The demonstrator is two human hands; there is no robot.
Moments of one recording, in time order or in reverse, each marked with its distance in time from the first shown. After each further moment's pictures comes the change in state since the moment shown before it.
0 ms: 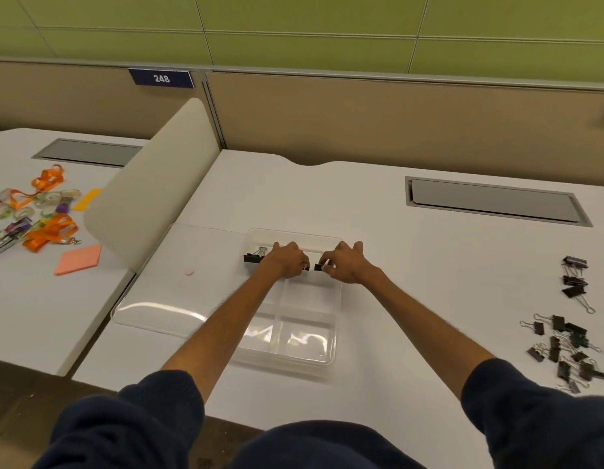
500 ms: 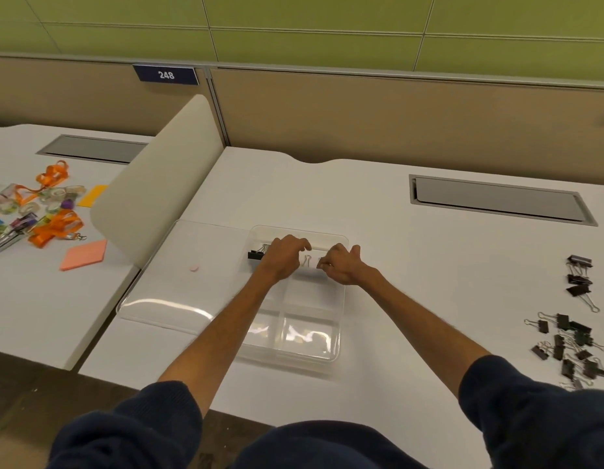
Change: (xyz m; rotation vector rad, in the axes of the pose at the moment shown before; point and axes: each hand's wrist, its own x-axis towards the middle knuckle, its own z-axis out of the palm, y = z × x) left_hand -0.020 -0.008 0.008 -0.312 0.393 -0.022; right_hand 0.005 -0.016 0.009 0.001 -0.096 -0.001
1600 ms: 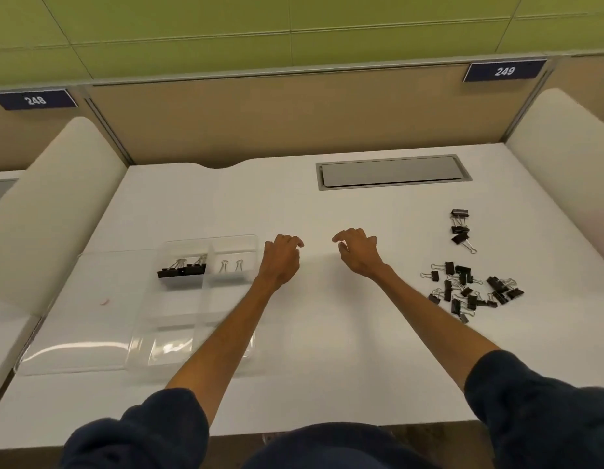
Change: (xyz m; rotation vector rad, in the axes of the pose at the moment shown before) left_hand 0.044 0.175 0.064 -0.062 0.105 0.122; right_hand -0.137 0.180 0.011 0.353 0.499 0.310
